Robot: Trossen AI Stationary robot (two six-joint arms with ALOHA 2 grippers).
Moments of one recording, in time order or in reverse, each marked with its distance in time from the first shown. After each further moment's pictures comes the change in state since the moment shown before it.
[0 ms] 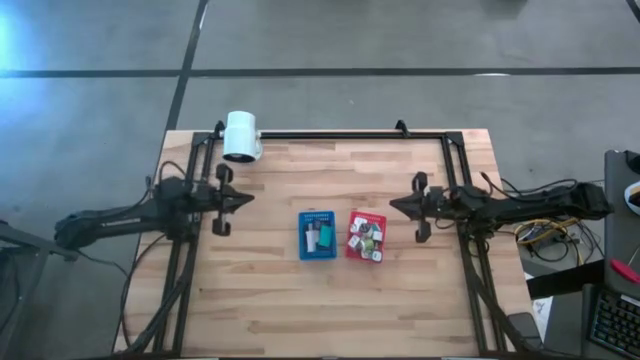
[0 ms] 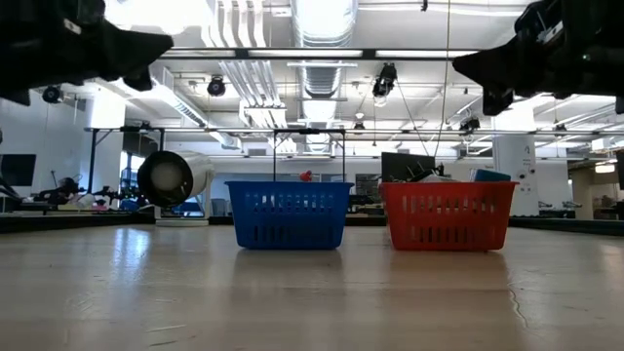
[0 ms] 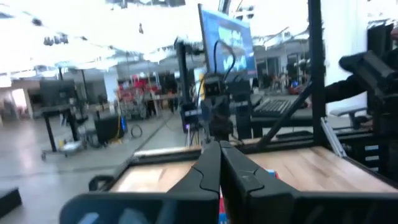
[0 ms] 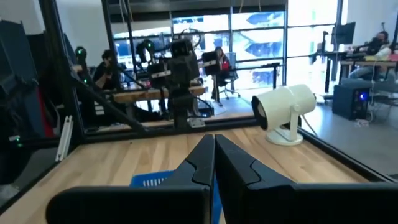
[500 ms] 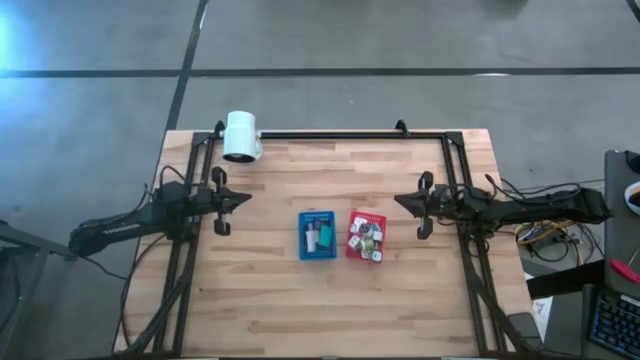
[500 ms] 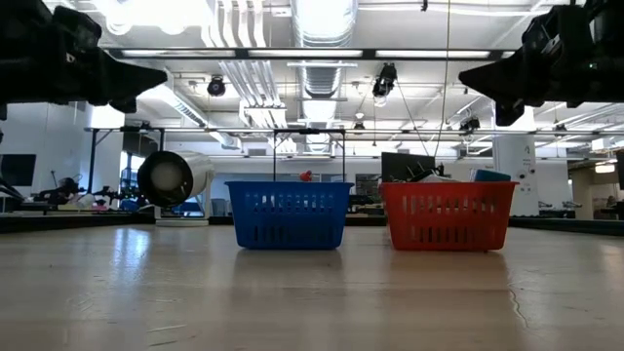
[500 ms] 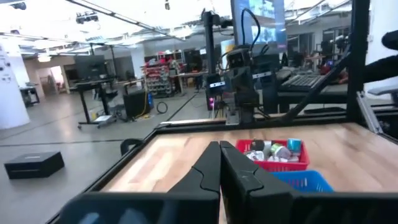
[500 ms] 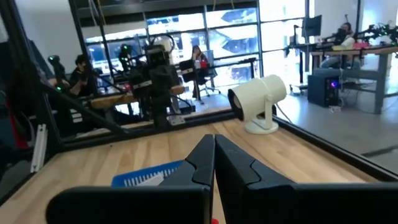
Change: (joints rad) left arm 0.000 -0.274 -0.057 -0.300 -0.133 0.027; right arm 0.000 -0.138 -0.053 -0.088 0.101 0.048
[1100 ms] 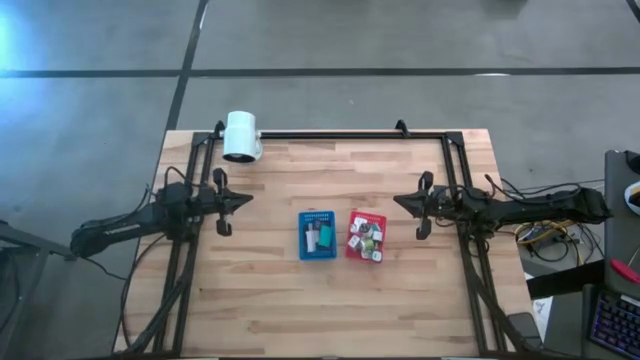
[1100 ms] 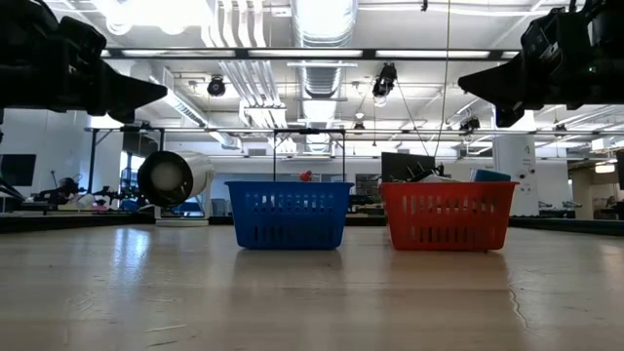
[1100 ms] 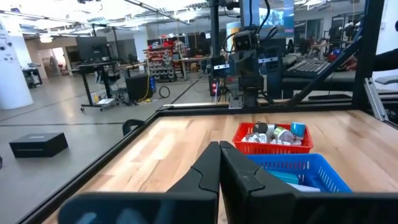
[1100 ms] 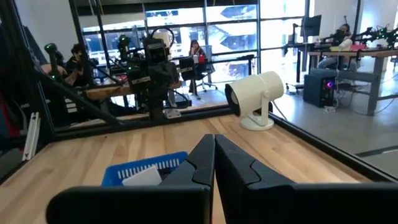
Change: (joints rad) left arm 0.002 -0.019 -0.014 -0.071 -0.029 -0.020; right arm 0.000 0.000 0.000 -0.028 0.007 -0.037
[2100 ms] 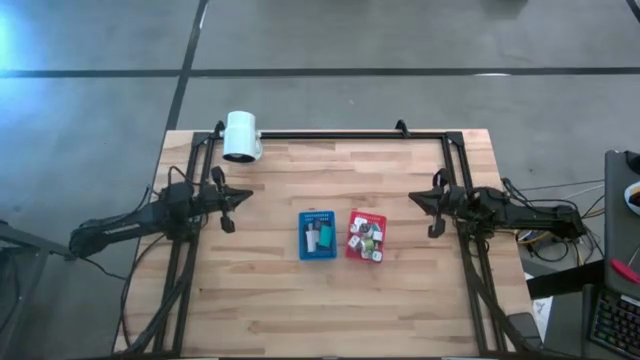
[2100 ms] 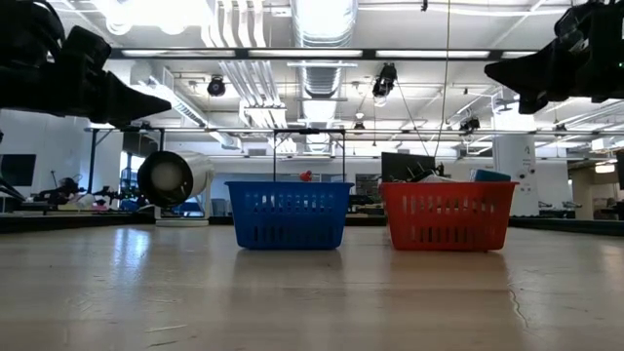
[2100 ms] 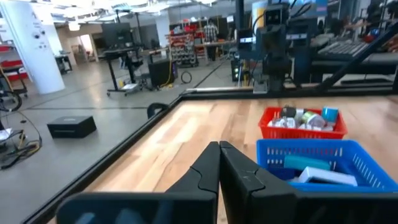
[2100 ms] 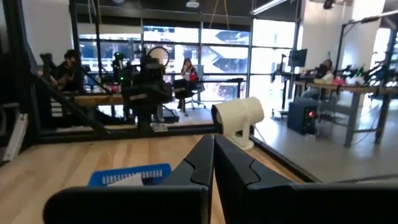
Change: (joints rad) left arm 0.001 0.017 0.005 -0.045 -0.110 0.023; right arm 0.000 -0.534 0.001 -0.458 0.026 -0.114
